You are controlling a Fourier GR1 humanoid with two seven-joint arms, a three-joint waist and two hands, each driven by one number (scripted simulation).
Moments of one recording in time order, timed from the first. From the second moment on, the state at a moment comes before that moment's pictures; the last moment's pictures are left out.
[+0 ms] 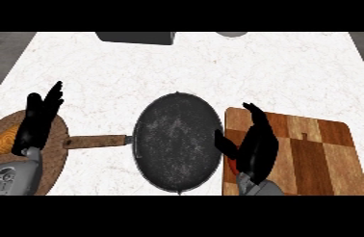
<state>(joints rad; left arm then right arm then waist) -0.17 0.32 0.12 -1.33 -0.11 0.04 0.25 -0.14 -0.01 0.47 -1.56 1.23 -0.63 1.08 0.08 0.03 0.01</state>
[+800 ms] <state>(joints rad) -0.16 0.33 0.14 -1.32 -0.12 0.04 0.25 -0.36 0.00 0.37 -1.20 1.25 -1.16 1.14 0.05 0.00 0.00</state>
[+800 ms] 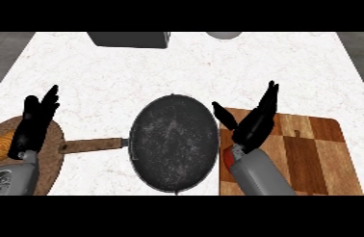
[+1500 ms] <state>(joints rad) -0.08 0.36 0.19 -1.32 -0.10 0.05 0.25 0.23 0.00 0.52 -1.68 1.46 -1.28 1.19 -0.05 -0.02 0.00</state>
